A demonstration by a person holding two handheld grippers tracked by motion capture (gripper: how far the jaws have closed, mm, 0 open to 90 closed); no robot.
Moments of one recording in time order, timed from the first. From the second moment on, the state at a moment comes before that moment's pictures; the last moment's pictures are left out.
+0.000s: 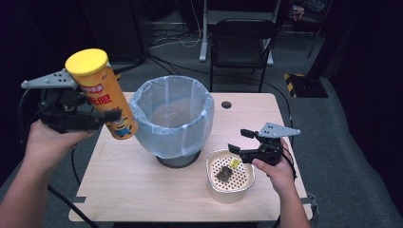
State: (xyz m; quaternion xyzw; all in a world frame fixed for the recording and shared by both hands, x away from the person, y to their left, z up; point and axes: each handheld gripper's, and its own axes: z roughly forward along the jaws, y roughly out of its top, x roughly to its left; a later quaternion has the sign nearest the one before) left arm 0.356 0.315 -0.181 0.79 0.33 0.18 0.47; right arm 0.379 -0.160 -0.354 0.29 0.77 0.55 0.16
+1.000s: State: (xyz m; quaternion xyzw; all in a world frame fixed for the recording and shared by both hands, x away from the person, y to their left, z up) left arm 0.447 0.223 -0.216 0.80 0.33 0.16 0.47; right arm 0.383 -0.164 -0.359 0.30 0.77 0.55 0.16
